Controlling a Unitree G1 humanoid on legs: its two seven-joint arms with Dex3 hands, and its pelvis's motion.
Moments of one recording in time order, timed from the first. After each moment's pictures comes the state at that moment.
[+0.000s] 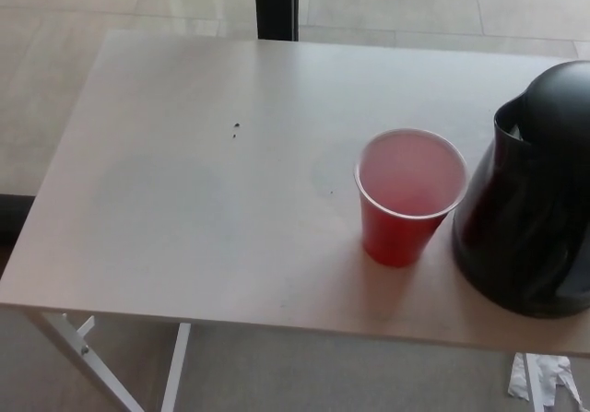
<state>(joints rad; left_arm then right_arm) 0.02 0.77 0.42 1.23 -0.16 -0.11 -0.41 -0.28 -0.71 -0.29 0.37 0.08 0.11 0.21</state>
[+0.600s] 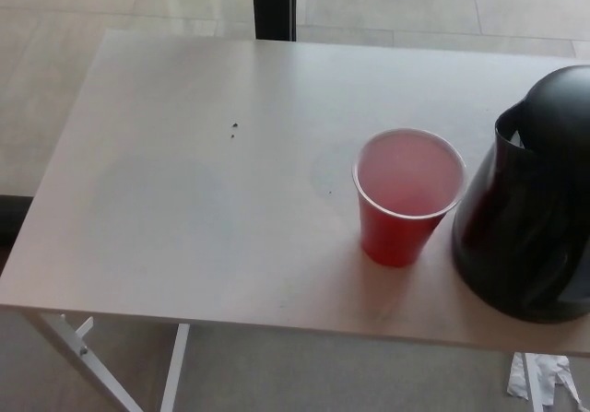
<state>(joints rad) 0.02 0.77 0.41 1.23 -0.16 -0.11 -0.41 -0.28 -0.72 -0.24 0.43 0.06 -0.03 0.24</state>
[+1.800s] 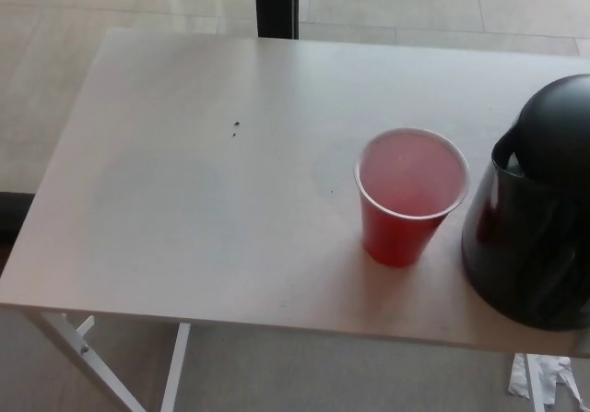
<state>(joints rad) 0.01 0.77 0.41 1.23 -0.16 -0.11 -0.41 -0.33 -0.57 -0.32 0.27 0.05 0.06 0.16</state>
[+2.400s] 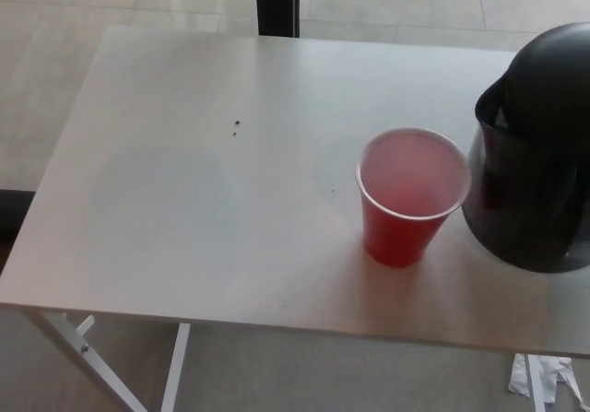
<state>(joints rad) -0.01 0.77 0.40 1.22 -0.16 -0.11 -0.41 -0.44 -0.48 -0.41 0.12 0.13 0.36 0.14</state>
